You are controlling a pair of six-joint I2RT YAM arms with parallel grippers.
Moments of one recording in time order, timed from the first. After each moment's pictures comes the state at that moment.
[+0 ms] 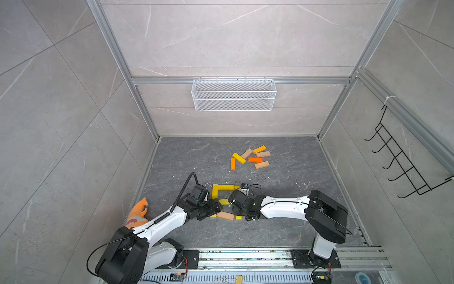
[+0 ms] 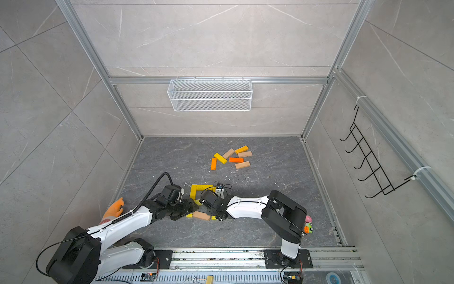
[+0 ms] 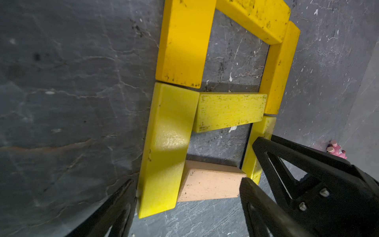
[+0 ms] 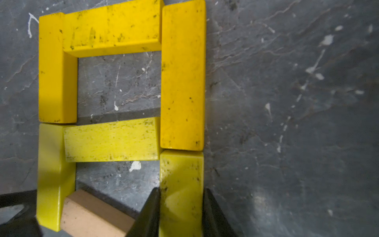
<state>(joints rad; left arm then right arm) -0.53 1.17 0.48 -0.36 0.29 -0.81 1.06 1.80 1.01 -0.31 0.24 1.02</state>
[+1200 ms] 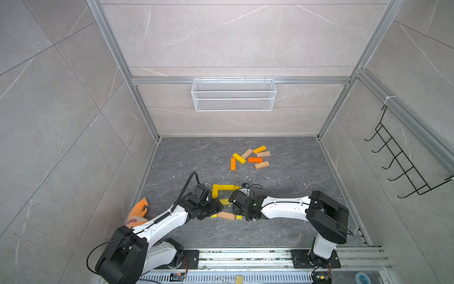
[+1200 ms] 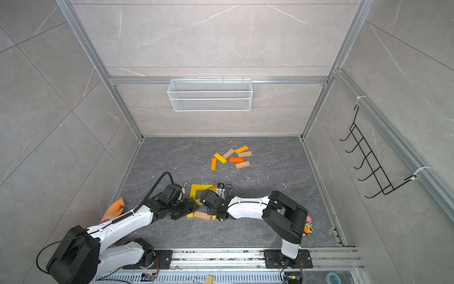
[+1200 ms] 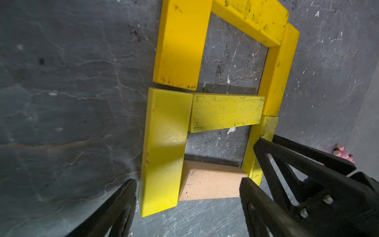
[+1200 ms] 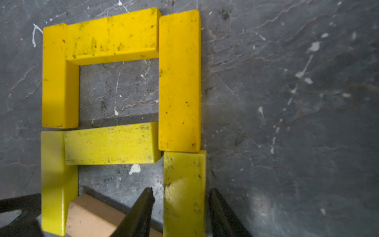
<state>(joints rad) -0.56 1.17 0.52 -0.39 0.23 -0.82 1.06 1.77 0.99 -0.30 0.26 1.03</state>
